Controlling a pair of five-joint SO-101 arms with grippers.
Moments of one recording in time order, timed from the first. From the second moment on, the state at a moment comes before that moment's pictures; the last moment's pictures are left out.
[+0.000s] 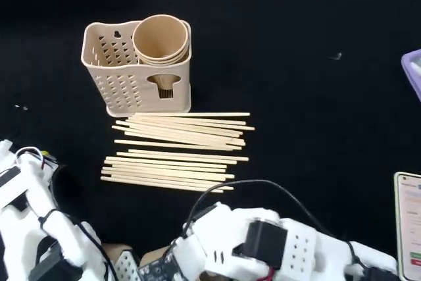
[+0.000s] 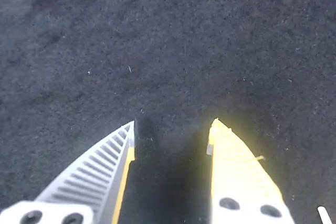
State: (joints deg) left arm -48.0 -34.6 67.1 37.8 15.3; right arm -73.4 -73.3 63.5 83.2 50.0
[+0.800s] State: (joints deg) left arm -47.9 -34.6 67.1 37.8 15.3; right arm -18.9 -74.2 47.4 68.2 19.7
